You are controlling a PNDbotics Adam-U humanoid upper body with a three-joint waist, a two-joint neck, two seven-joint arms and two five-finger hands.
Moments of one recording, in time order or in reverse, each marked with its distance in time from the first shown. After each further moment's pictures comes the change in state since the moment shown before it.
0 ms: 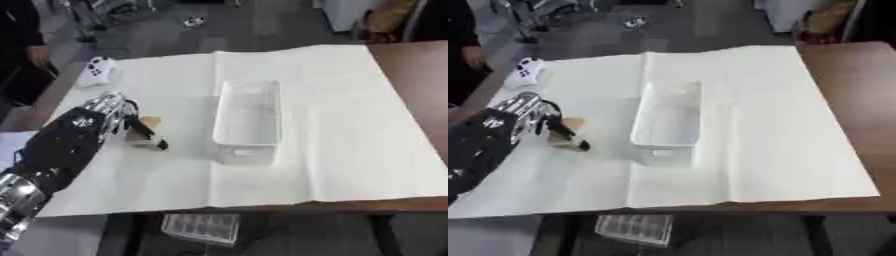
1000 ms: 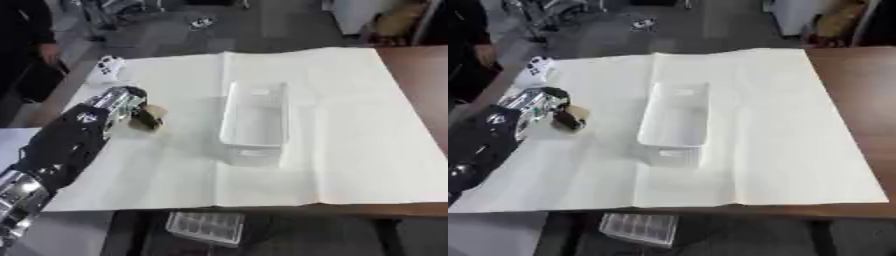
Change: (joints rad) left arm -0.003 0.008 0.000 -0.048 0.102 0.005 0.311; right arm 0.005 -0.007 -0.001 0.000 0.010 0.006 -0.005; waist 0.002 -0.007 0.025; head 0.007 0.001
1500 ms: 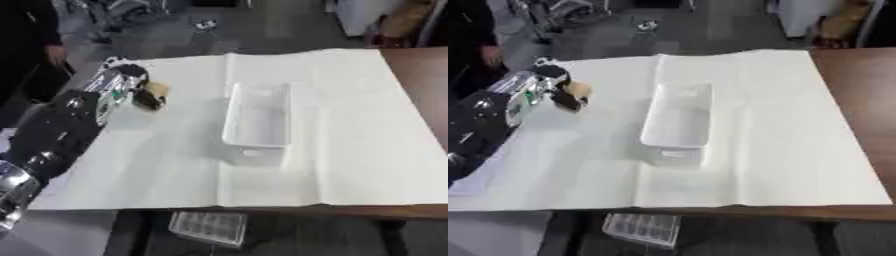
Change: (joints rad) left arm -0.023 0.073 -0.006 -0.125 0.190 0.011 0.101; right arm 0.006 -0.011 0.000 0.000 0.008 0.004 -0.004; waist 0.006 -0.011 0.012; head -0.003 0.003
